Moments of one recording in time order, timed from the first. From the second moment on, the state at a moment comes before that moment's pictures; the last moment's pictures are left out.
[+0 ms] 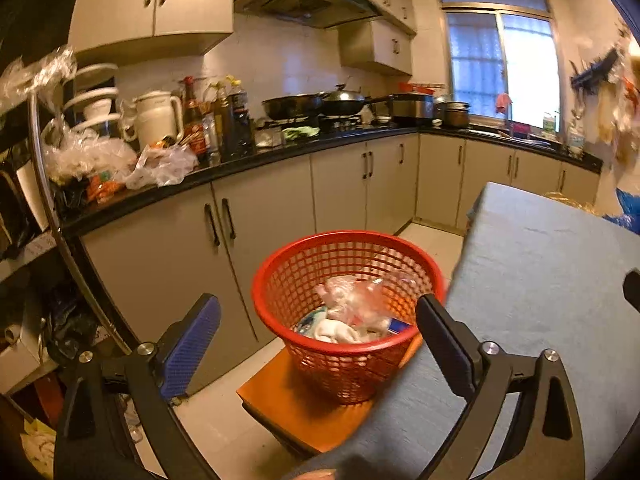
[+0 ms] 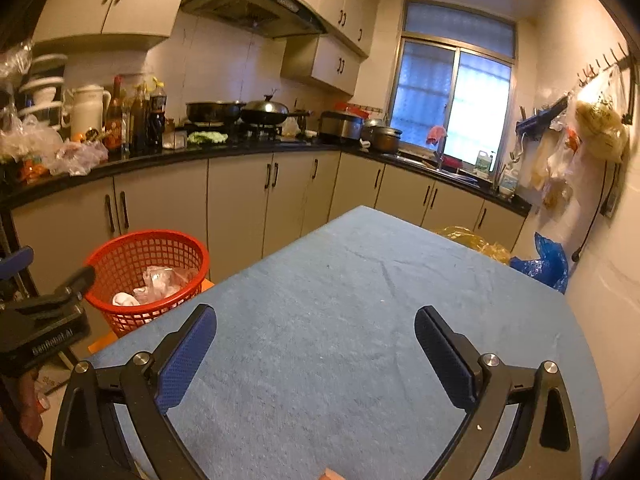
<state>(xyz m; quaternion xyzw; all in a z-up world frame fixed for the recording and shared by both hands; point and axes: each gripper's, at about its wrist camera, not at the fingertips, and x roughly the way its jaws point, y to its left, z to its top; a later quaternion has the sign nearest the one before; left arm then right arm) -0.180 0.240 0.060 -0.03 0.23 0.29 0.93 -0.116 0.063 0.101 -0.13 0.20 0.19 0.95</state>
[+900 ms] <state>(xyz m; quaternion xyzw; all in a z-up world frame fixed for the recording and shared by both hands) -0.201 0.197 0.072 0.03 0.17 0.32 0.93 -0.144 0.036 0.110 -0.08 0.17 0.21 0.96</state>
